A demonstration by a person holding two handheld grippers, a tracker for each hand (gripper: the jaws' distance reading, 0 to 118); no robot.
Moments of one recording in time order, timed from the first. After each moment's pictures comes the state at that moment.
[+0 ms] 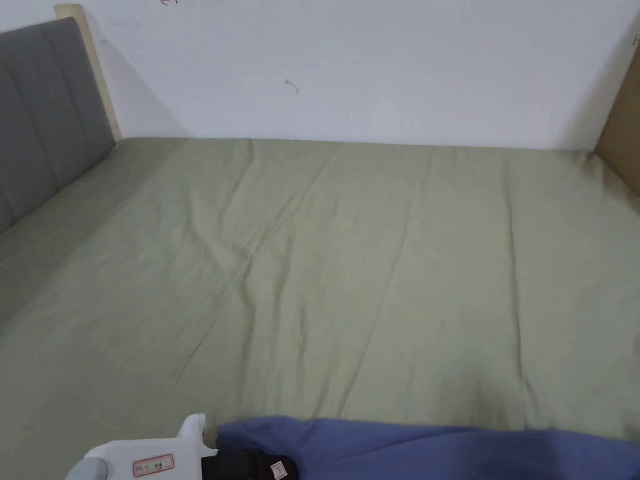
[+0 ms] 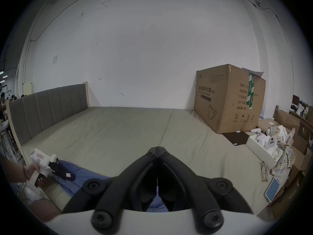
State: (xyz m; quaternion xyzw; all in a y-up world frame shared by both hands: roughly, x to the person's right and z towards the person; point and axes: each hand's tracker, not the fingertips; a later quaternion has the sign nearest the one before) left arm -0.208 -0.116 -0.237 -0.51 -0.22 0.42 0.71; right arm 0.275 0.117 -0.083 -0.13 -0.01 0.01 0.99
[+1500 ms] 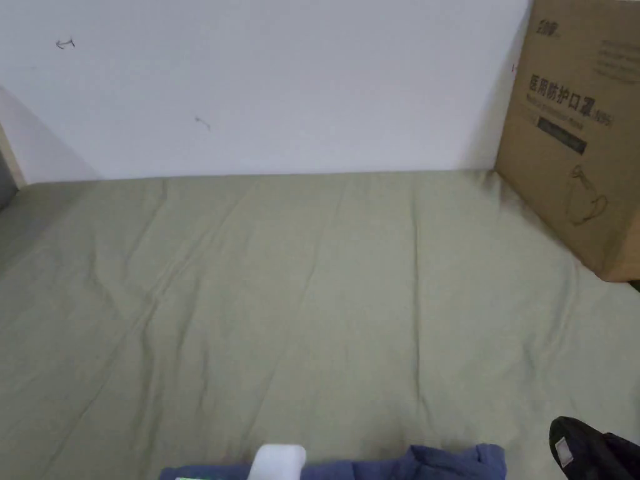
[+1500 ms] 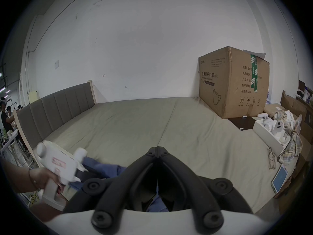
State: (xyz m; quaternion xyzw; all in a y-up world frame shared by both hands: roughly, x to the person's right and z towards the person) left arm 0.032 -0.021 -0.217 -0.52 -0.28 0.08 0.80; right arm 0.306 0.111 -0.064 -0.18 0.02 -0.04 0.98
